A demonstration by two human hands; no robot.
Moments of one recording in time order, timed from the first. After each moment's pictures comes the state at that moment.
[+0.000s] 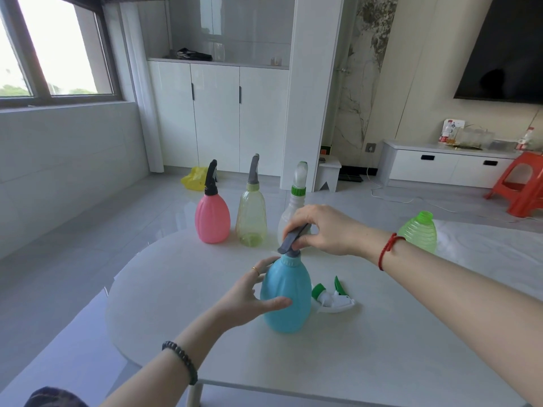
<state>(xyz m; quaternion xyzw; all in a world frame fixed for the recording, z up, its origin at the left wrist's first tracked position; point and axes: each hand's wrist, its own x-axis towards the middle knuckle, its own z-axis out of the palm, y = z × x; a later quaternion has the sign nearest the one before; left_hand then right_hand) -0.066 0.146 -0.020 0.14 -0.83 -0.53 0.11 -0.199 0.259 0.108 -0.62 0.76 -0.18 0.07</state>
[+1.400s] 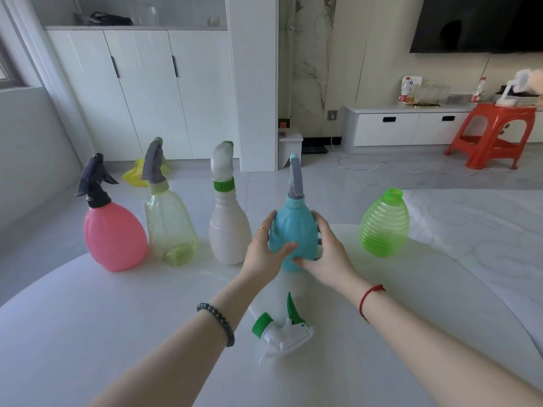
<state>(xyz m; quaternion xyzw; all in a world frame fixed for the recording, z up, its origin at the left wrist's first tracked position) -0.274 0.171 -0.032 0.15 -0.77 -0.59 0.19 -0.347 0.288 -0.035 -0.31 0.80 -0.51 0.07</state>
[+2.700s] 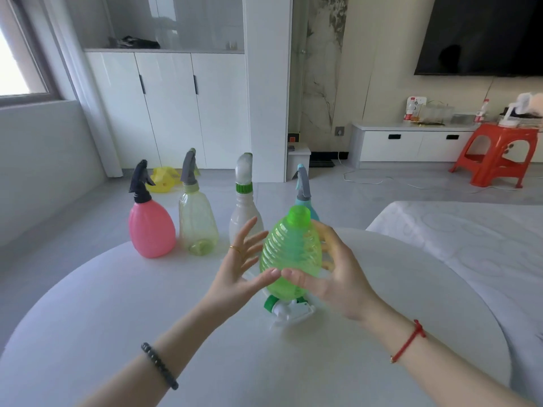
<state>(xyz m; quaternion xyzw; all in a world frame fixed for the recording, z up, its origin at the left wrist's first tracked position) -0.153 0.180 -0.005 0.03 -0.77 -0.59 0.24 -0.237 0.335 0.022 -0.41 0.69 -0.59 0.07</state>
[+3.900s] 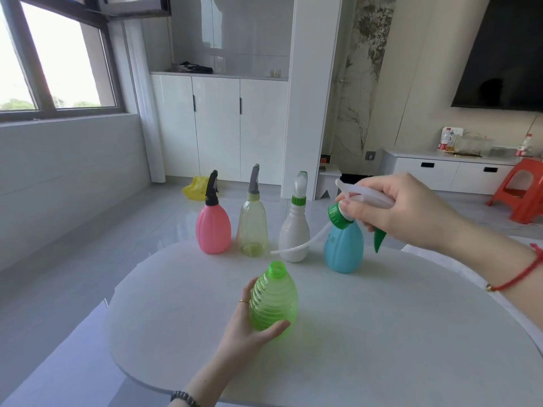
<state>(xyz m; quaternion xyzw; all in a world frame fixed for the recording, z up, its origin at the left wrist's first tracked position) -0.063 0.160 -0.072 0.17 -0.73 -0.61 0.25 -0.182 0.336 0.168 -0.52 0.77 -0.38 0.00</state>
